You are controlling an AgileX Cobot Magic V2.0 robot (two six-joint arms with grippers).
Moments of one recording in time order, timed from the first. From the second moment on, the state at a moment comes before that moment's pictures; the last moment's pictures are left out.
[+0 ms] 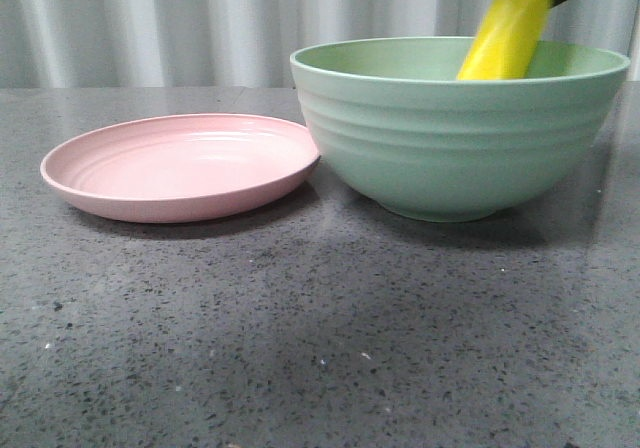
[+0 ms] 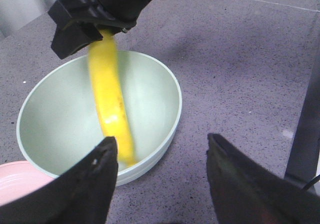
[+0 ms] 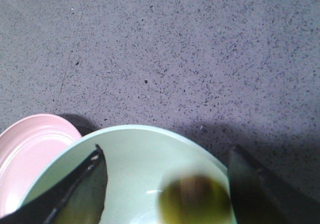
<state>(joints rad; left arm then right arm) -1.08 1.13 -1.10 0.07 0.52 -0.03 0.15 1.45 -1.21 0.41 0.52 0.00</state>
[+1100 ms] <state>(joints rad) -1.08 0.73 -0.79 0.09 0.26 -0.03 0.16 0.97 -1.04 0.25 0.55 -0.08</state>
